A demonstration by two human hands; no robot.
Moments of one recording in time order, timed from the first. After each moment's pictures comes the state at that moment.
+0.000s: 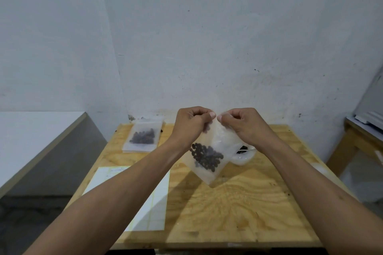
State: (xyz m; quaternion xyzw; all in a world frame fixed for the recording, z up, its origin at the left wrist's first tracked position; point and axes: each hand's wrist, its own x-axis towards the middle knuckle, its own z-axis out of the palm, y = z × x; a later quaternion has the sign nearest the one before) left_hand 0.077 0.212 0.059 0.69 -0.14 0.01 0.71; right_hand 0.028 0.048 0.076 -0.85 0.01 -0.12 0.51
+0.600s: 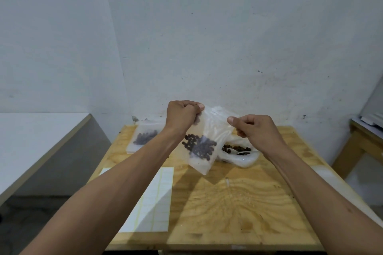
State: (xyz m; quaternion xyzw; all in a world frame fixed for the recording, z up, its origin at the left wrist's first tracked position) left_hand 0.105 0.230 0.074 0.71 -0.05 0.05 0.70; right_hand 0.021 0.037 0.063 -0.81 0.06 -0.17 0.56
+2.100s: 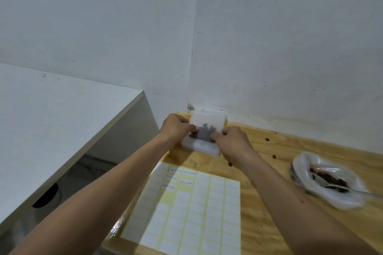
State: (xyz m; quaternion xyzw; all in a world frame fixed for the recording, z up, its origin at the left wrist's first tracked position) left_hand 0.199 0.426 -0.026 0.84 0.10 -0.04 0.54; right_hand 0.161 0.246 -0.010 -0.91 0.10 0.05 0.40
